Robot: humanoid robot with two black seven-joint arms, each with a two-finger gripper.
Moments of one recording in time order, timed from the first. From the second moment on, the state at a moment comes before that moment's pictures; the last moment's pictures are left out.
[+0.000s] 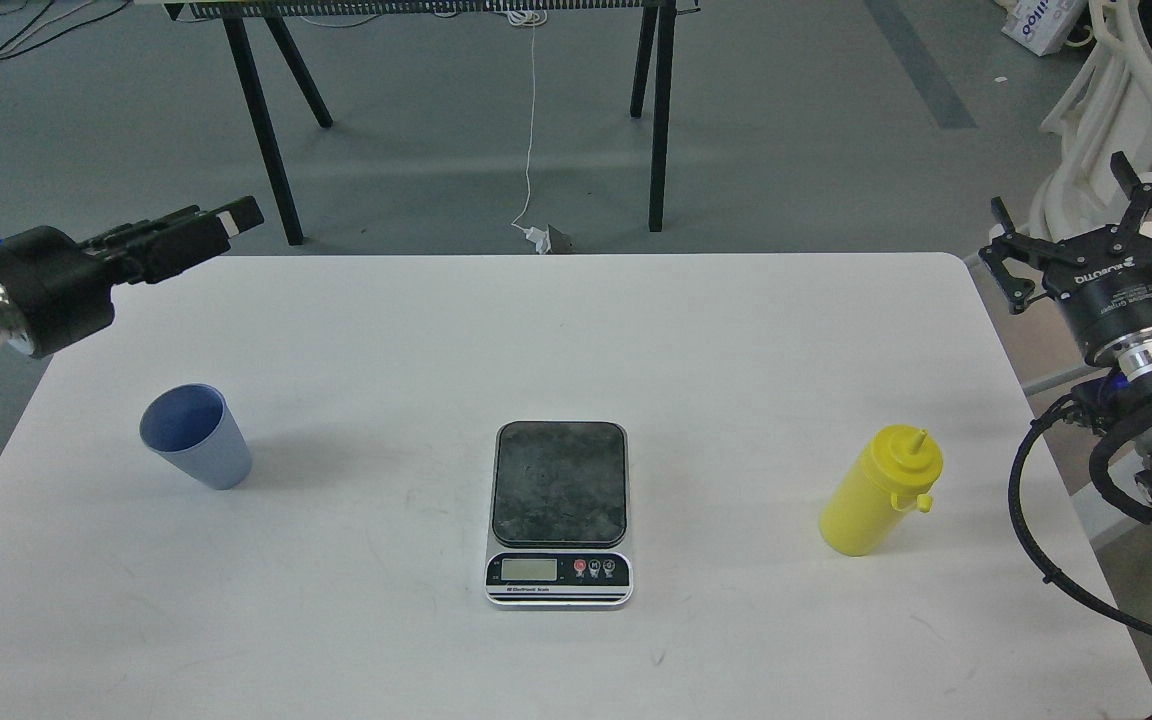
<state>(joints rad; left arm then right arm) -0.64 1.08 -0.56 -1.40 1.40 -0.04 -0.36 0.42 -0.57 1.00 0.98 0.45 0.49 0.17</state>
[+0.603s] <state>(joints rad) -0.65 0.95 -0.33 -0.97 1.78 0.13 -0.39 0.40 -0.58 1.00 0.97 0.45 0.49 0.17</state>
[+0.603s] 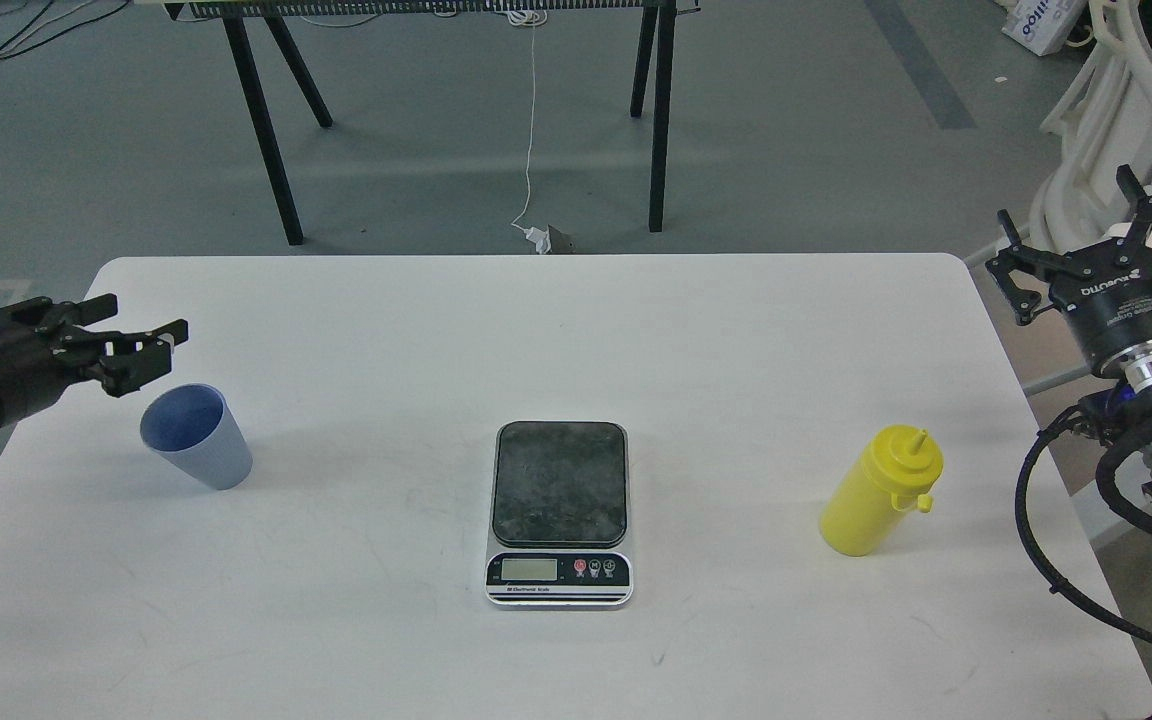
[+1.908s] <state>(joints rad) -0.67 0.85 -0.26 -0.92 1.70 0.18 -0.49 0.40 -0.59 1.02 0.95 0.45 0.49 0.17</state>
